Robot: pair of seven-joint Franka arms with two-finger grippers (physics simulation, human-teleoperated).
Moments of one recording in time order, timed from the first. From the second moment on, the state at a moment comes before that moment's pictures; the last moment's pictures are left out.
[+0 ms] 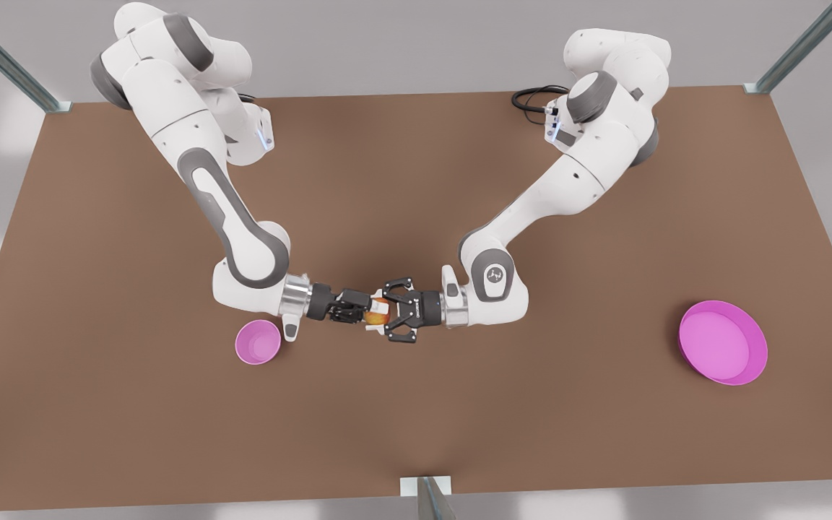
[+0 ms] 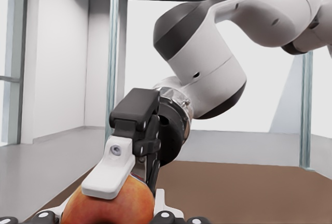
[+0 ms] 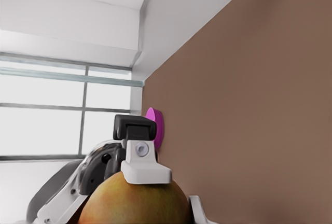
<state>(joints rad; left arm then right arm) -0.20 1.03 -0.67 -1.22 -1.52 2.37 2.27 0.08 0.54 0.40 -1.73 1.50 2.35 -0.68</state>
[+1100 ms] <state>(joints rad) -0.05 0.22 -0.07 -1.54 0.13 1.69 1.26 -0.32 0.54 0.39 -1.78 0.77 2.24 -0.80</state>
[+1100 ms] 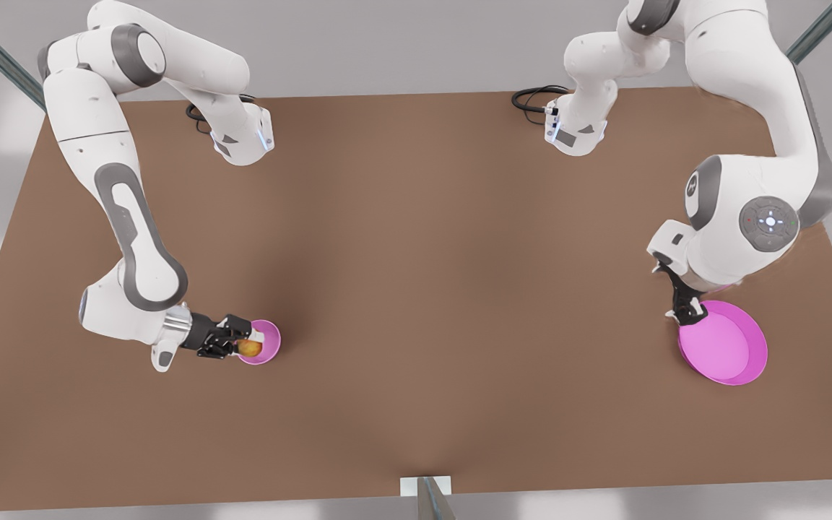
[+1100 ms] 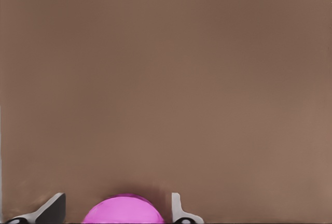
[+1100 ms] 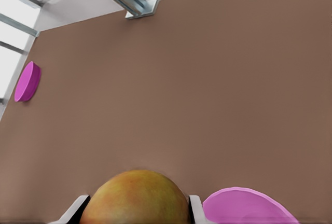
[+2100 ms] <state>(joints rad) -0.11 0.34 0.05 -1.35 0.03 1.61 0.17 0.07 0.12 0.00 -1.51 -0.03 1.77 -0.47</state>
